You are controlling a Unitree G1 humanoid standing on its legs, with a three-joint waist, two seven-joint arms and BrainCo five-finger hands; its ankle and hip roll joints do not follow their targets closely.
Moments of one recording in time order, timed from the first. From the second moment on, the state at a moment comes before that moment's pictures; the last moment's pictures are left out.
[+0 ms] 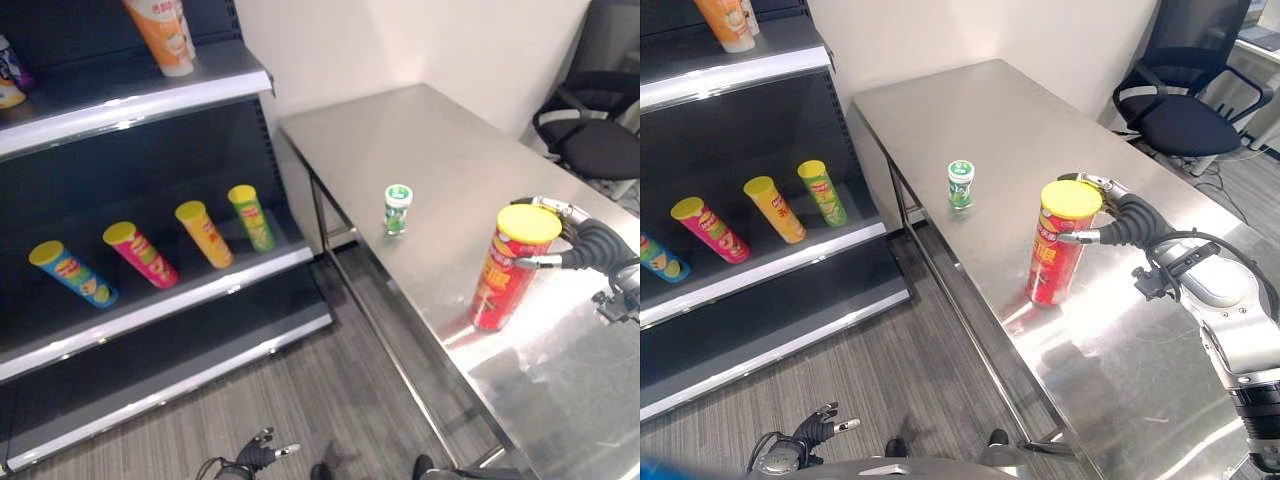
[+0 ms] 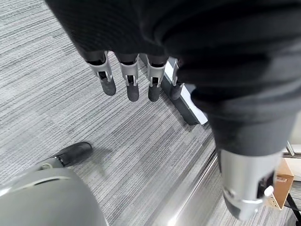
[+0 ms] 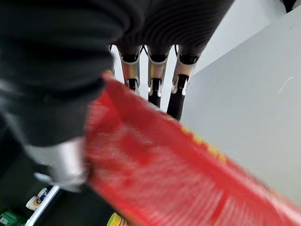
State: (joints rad) left arm 0.11 0.28 -0.15 0.98 -0.03 -0.11 -0.05; right arm -0.09 -1.01 -0.06 -0.11 0.40 -0.10 0.34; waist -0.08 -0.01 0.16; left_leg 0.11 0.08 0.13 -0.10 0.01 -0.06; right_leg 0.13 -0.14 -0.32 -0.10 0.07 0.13
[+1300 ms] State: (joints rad) left arm 0.02 0.41 -0.10 0.91 -0.06 -0.12 -0.02; right arm 0.02 -0.76 -0.18 -0.22 0.04 -0.17 0.09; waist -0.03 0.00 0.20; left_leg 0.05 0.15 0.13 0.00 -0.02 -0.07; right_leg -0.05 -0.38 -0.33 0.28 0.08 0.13
